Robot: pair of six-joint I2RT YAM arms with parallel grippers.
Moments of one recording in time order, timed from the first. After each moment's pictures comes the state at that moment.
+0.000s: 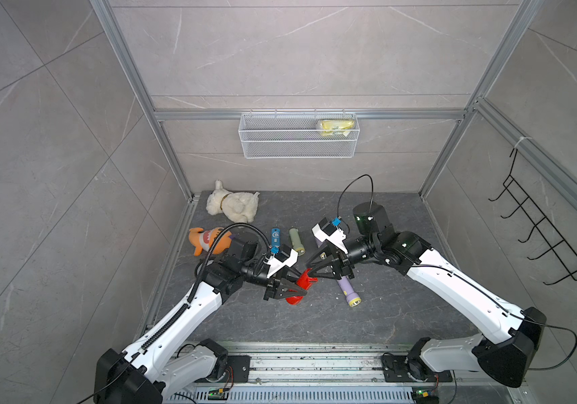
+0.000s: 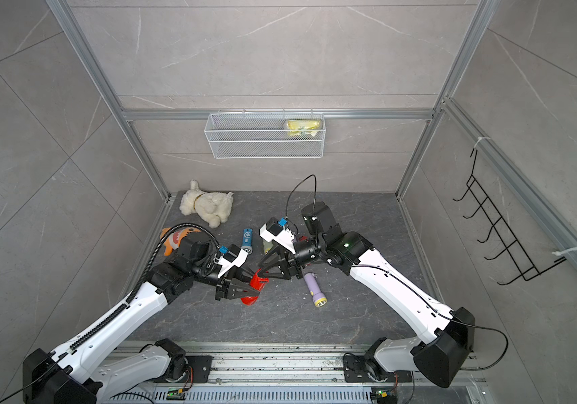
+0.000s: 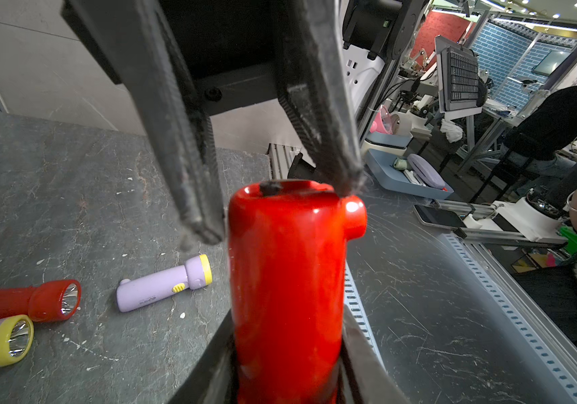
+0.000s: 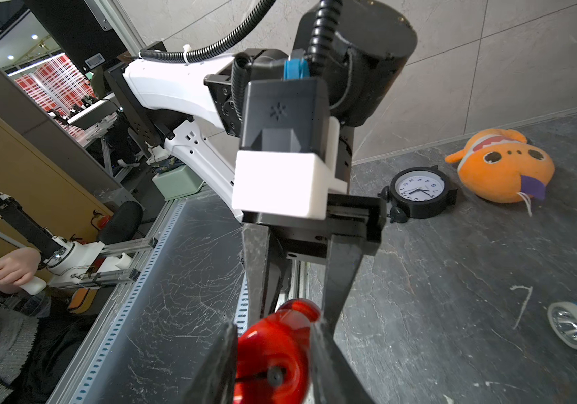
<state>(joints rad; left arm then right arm) -0.54 1.06 0.87 -0.41 1.21 0.36 0.69 1.35 1.34 -0.59 -1.06 -0.18</state>
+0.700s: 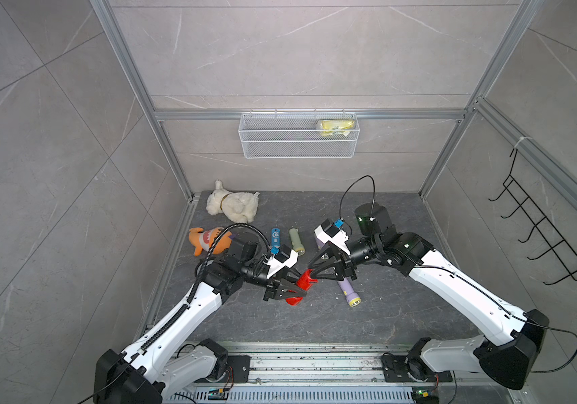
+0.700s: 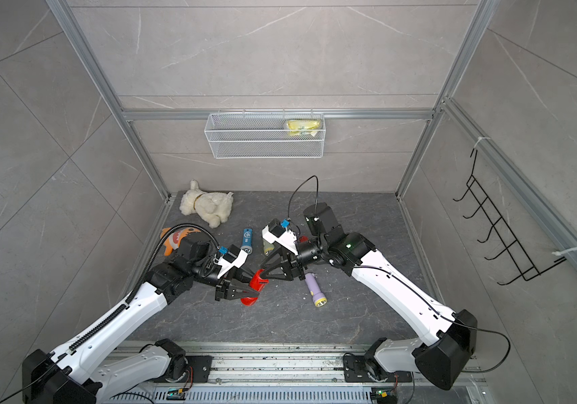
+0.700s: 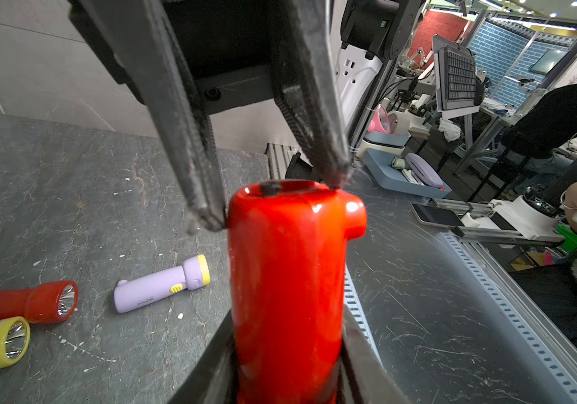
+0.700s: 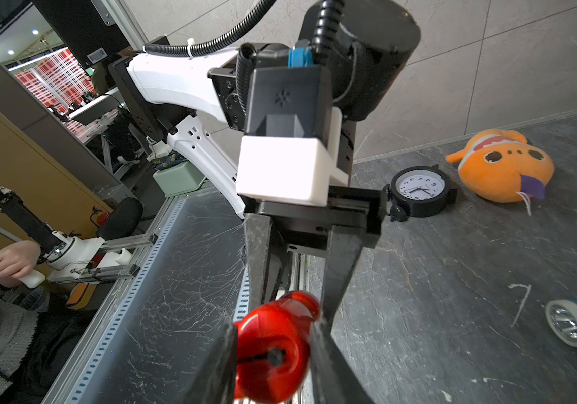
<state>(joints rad) -0.54 1.05 0.87 -0.42 1.22 0.37 0.68 1.34 1.33 -0.61 -1.08 -0.21</state>
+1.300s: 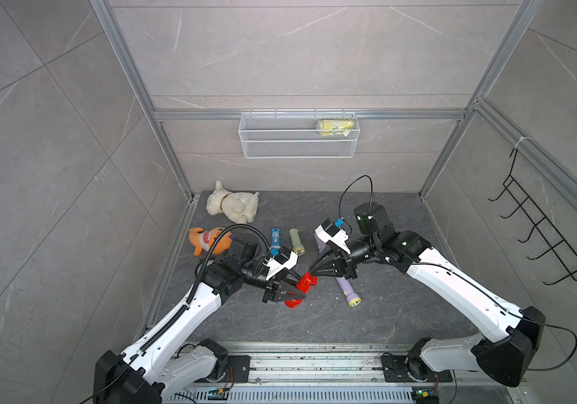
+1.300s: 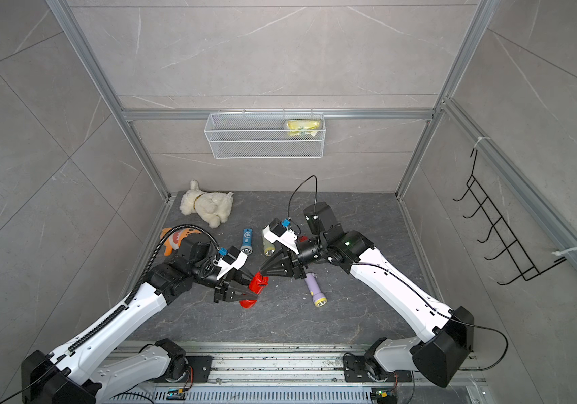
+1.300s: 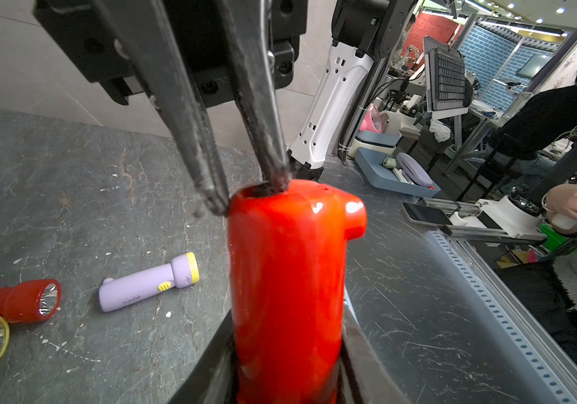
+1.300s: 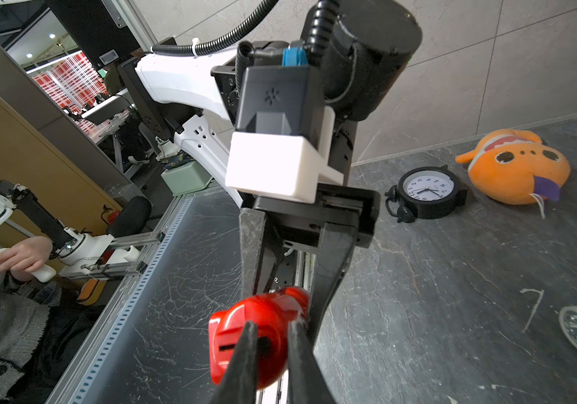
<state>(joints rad) -0.55 1.05 0.87 -0.46 1.24 0.38 0.66 1.36 1.33 -0.62 -1.13 -0.24</state>
